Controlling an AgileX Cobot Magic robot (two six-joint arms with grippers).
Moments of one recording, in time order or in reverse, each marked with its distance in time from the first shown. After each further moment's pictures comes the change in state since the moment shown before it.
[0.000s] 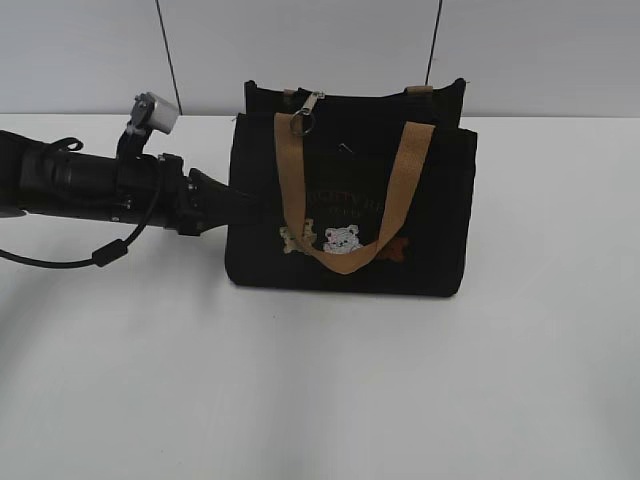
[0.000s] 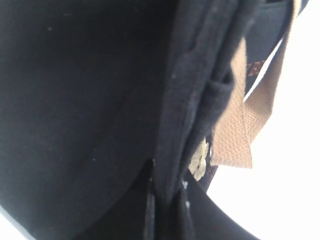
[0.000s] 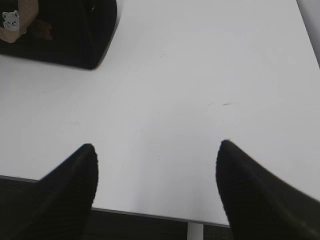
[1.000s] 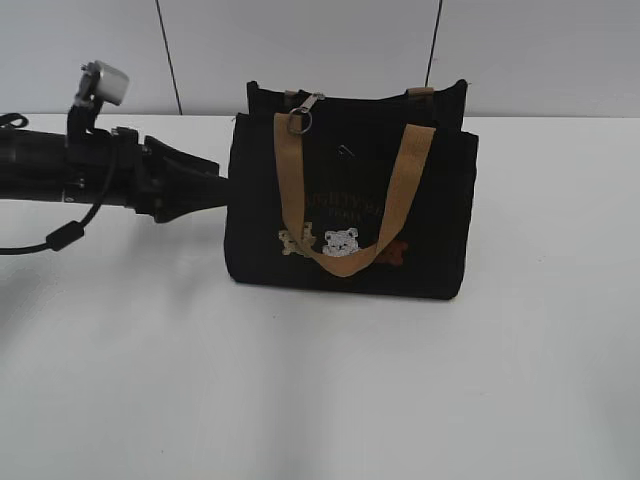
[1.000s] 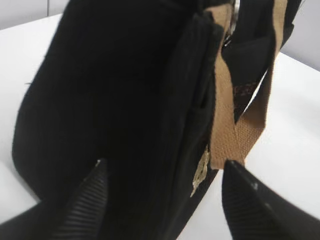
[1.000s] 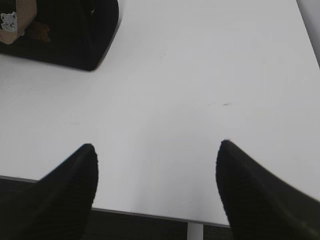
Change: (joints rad) left arm 0.086 -0.122 0.065 0.024 0.032 0.004; right arm 0.000 0.000 0.000 0.000 0.000 -0.001
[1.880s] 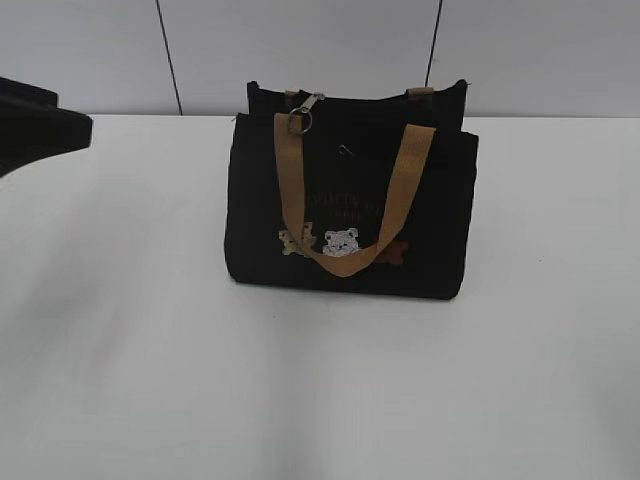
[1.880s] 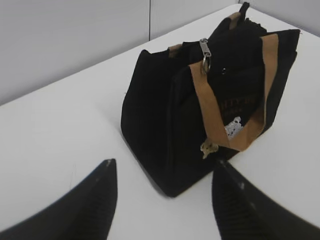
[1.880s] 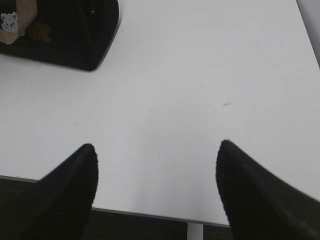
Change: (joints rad) left arm 0.109 -0.787 0.283 0.346 -0.285 -0.479; right arm 0.000 0.000 0.000 0.000 0.000 0.000
